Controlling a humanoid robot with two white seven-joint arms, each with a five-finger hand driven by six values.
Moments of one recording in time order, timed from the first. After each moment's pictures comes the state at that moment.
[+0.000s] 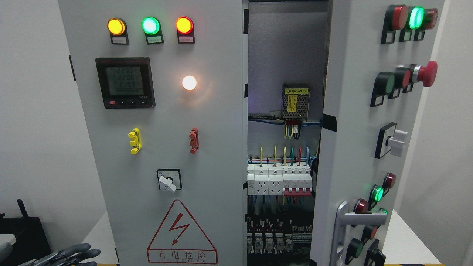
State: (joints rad) left arm 0.26 1.21 0.22 -1.84 1.42 0.08 -0.68; right arm 0.18 0.11 0.23 -0.11 -0.11 -0.10 0.08
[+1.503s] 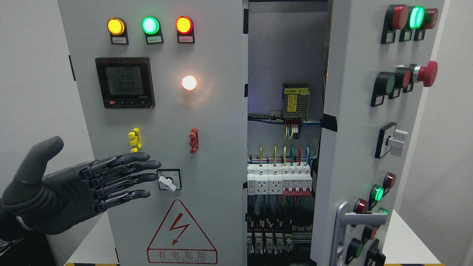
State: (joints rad) left arm -1.01 1.23 -0.75 -1.82 1.58 0.11 -0.63; right arm 0.18 0.11 0.23 -0.11 -0.11 -0.10 0.08
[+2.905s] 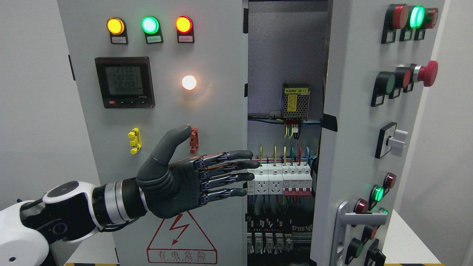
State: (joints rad) left arm -1.42 0.82 -1.20 -1.72 1.68 0.12 -0.44; right arm 0.18 0.11 0.23 -0.11 -0.11 -0.10 0.08
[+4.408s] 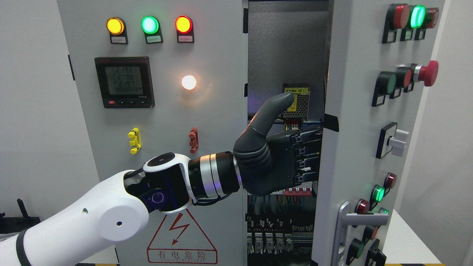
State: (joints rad) left arm -1.49 0.42 -1.14 -1.56 1.67 0.16 -0.38; right arm 0.18 0.11 0.23 -0.11 -0.11 -0.10 0.08
